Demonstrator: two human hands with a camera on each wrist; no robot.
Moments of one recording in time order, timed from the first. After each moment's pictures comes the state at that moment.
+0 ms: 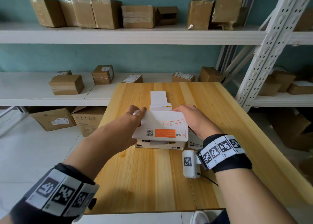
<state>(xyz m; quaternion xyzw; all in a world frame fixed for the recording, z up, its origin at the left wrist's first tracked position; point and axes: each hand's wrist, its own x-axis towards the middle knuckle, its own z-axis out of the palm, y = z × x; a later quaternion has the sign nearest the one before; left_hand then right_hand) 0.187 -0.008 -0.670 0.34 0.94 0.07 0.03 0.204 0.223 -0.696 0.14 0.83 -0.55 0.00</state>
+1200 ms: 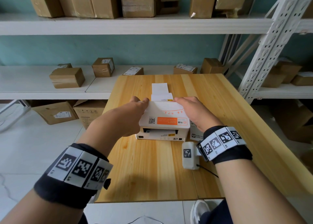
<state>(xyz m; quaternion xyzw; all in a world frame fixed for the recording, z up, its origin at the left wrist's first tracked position) 0.171 0.010 -0.665 0.28 0.95 0.07 0.11 0.205 0.220 -0.702 0.12 0.81 -0.58 -0.04</state>
